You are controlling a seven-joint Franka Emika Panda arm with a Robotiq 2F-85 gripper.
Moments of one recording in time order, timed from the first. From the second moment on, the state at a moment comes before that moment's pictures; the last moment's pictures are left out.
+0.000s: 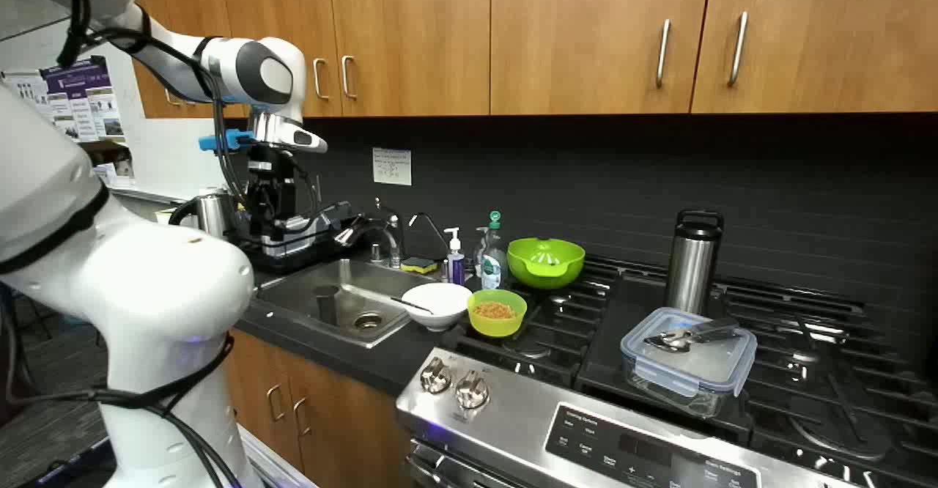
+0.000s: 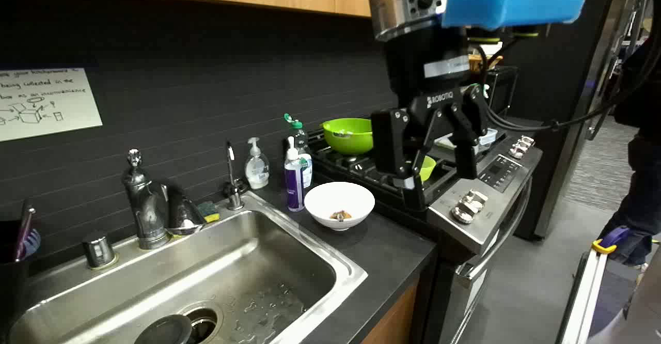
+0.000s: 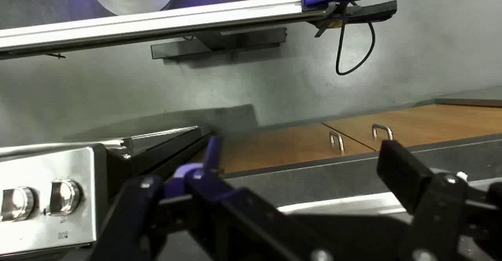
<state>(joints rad) 0.17 -0.59 0.34 -2.55 0.28 1.72 0.50</state>
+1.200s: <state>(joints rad) 0.16 -0.59 0.34 -2.55 0.27 1.76 0.50</state>
